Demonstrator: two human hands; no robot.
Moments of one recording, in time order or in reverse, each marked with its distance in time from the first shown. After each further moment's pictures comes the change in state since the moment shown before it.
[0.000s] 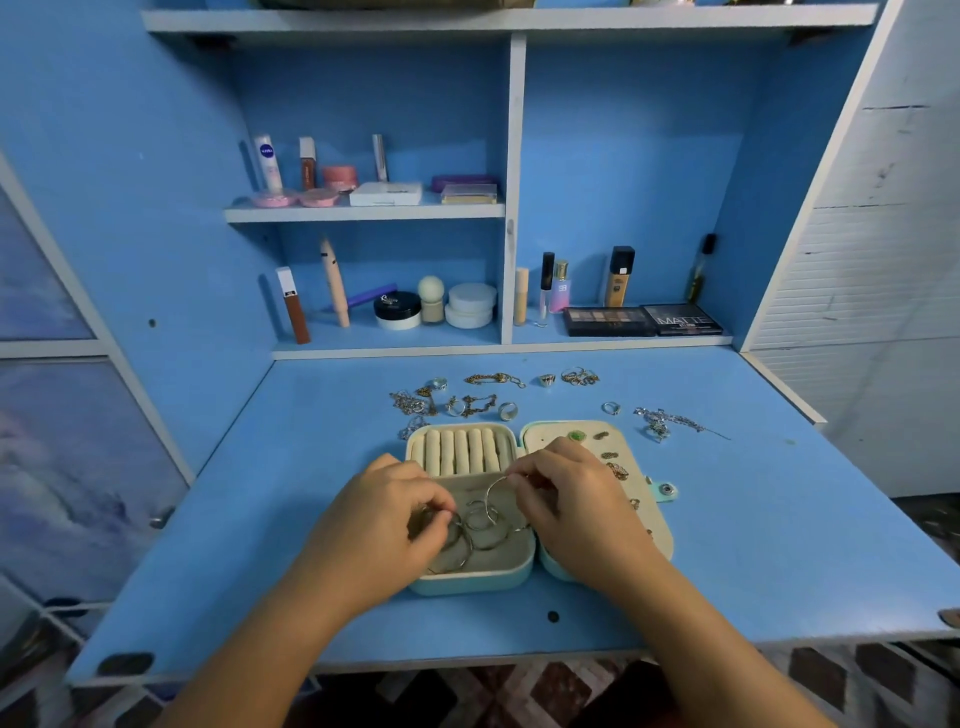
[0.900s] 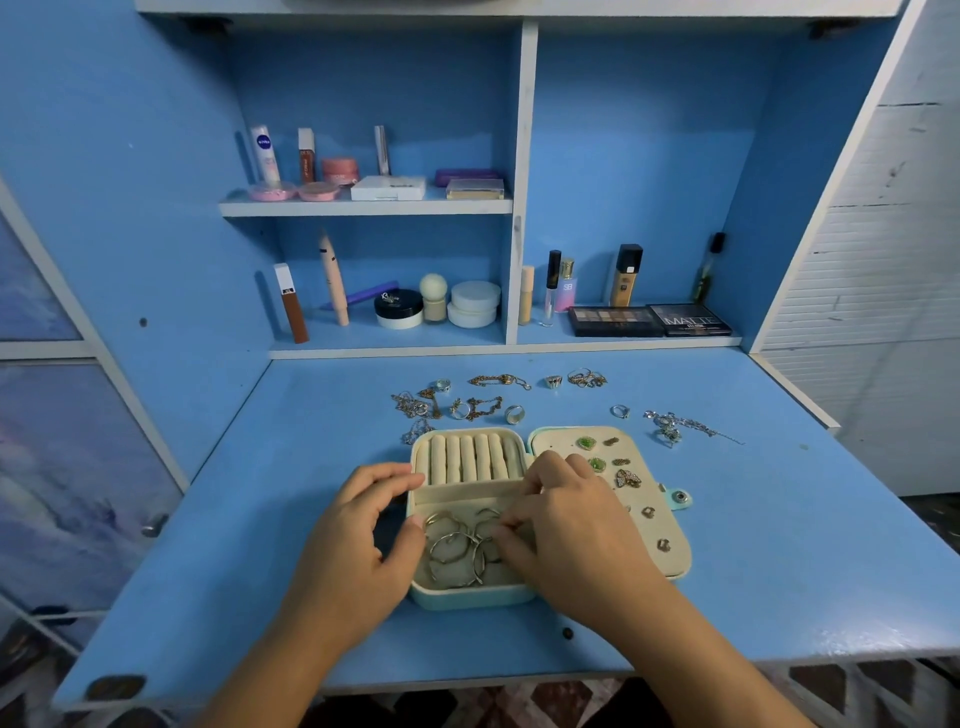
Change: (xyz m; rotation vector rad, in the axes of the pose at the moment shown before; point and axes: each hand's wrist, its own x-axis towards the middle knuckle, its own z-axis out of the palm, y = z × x) left_hand -0.019 -0.019 0.017 -0.306 0.221 -0.243; right_hand -0.004 -0.019 0.010 -0.312 -0.119 -0.032
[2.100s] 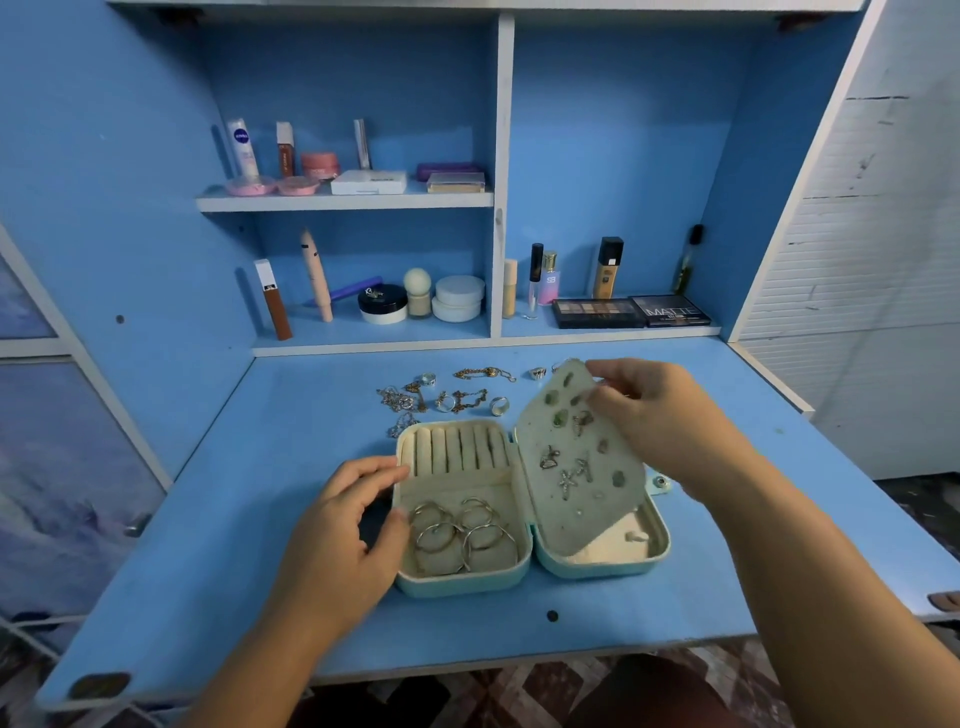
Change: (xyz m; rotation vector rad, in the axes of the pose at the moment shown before) left_hand -0.001 -0.002 -0.001 -0.010 -0.021 0.005; right_hand 0.035 0.043 -0.087 0.677 0.001 0.581
